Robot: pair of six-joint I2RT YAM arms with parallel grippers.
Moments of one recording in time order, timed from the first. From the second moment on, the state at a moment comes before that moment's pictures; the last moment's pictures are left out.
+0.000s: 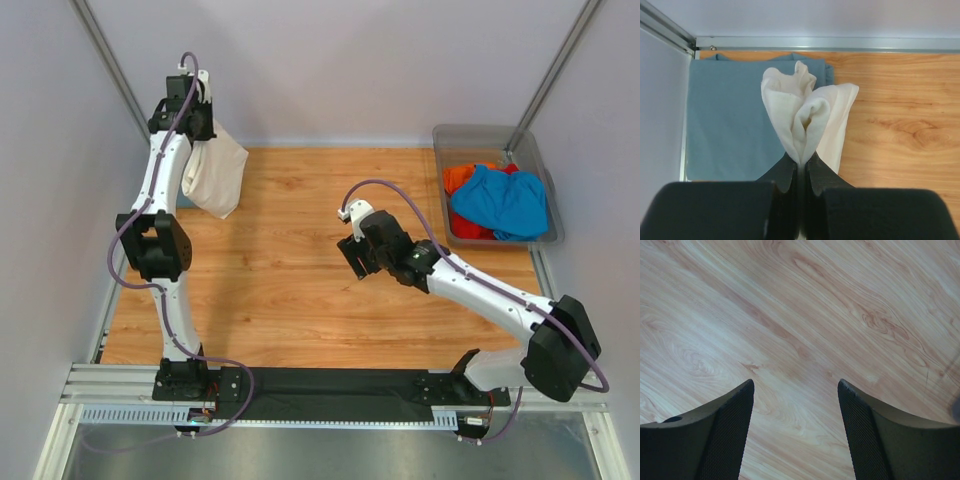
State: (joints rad) left arm -0.01 2.13 2.24 -0.71 -0.07 0.03; right arm 0.78 1.33 0.98 -0.41 0.20 0.01
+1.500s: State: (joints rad) left arm -0.12 2.08 2.24 -0.71 0.03 -0.13; right arm 0.78 1.26 0.95 -0.38 0.16 0.01
